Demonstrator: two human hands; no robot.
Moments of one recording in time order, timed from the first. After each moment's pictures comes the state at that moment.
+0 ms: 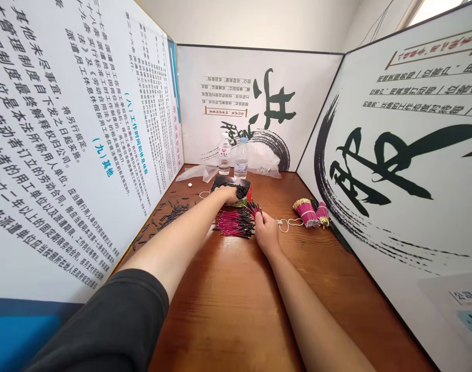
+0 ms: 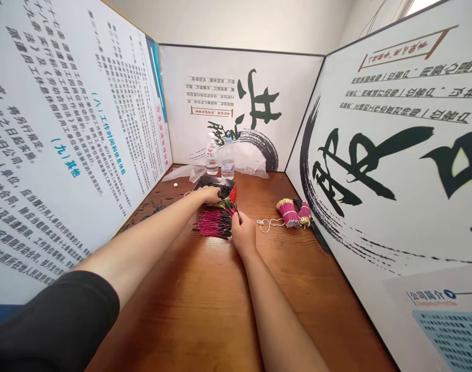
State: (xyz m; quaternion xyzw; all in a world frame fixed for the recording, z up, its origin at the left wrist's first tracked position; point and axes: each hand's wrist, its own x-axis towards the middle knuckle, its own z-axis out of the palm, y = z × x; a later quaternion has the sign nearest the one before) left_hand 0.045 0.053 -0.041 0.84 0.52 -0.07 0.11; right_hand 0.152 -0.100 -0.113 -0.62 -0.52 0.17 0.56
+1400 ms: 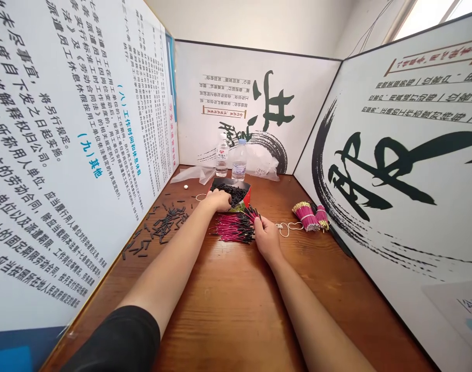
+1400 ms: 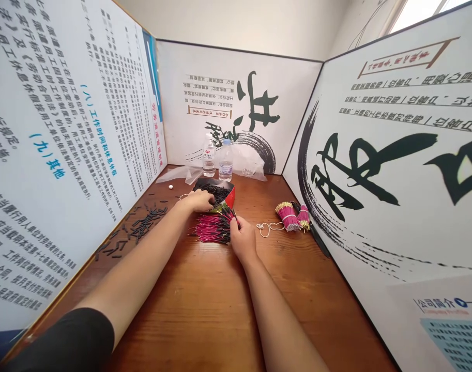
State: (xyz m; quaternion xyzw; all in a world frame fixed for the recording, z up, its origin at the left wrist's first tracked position) left_hand 0.016 0.045 -0.049 0.87 0.48 -0.05 0.07; right_hand 0.149 -0.101 -0.112 -0.62 -0.54 0.18 0.54
